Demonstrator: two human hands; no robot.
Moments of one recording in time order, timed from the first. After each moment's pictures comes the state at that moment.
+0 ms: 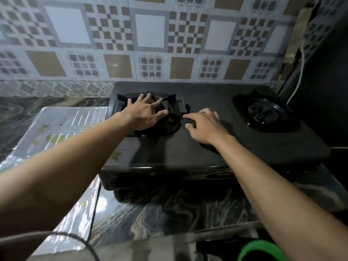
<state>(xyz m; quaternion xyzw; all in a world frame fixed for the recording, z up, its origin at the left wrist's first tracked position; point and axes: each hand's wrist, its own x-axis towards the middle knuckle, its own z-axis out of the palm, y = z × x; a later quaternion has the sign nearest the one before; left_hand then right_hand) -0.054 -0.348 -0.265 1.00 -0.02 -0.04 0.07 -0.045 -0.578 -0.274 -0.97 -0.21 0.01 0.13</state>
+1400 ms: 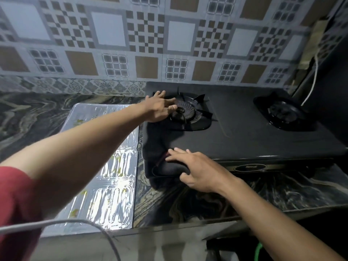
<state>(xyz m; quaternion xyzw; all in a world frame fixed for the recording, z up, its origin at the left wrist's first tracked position) -0.090 -0.260 -0.254 0.98 -0.08 -0.07 0.14 -0.213 -0.483 -0.287 -0.89 -0.36 0.16 0.21</state>
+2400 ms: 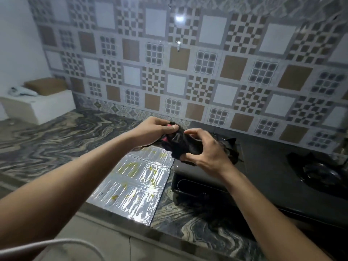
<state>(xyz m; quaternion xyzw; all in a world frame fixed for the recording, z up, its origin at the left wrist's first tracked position) -0.314 -0.247 -0.157 0.78 0.07 0.09 0.61 -0.238 -0.450 -0.181 -0.81 -0.44 -0.01 0.40</state>
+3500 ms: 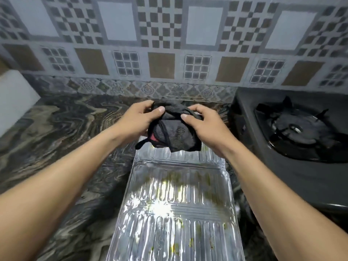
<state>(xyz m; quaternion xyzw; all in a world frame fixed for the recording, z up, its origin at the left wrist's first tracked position) -0.187 0.044 -0.275 0.76 0.12 0.05 0.64 -0.130 -0.147 -0.279 -0.77 -0.18 0.13 0.60</state>
